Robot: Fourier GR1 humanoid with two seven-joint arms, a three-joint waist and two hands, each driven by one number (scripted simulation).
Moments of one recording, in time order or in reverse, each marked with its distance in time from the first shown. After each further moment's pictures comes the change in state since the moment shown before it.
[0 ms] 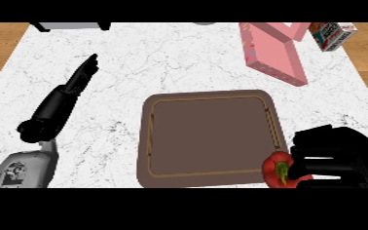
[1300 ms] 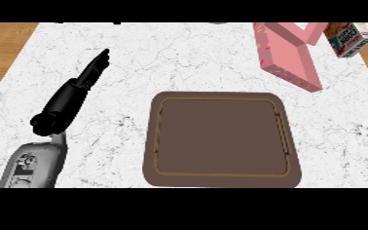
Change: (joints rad) left arm -0.058 -0.024 -0.025 0.025 -0.015 -0.021 0.002; right arm -0.529 -0.422 -0.462 0.895 -0.656 0.160 0.402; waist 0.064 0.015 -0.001
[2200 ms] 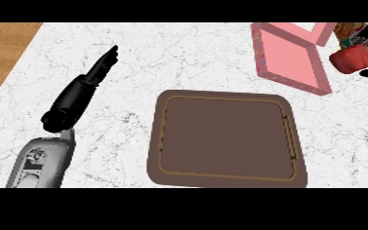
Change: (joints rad) left arm -0.036 -0.024 -0.023 0.012 -0.019 0.005 -0.003; right arm -0.194 -0.082 0.375 0.478 0.443 0.025 -0.319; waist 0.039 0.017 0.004
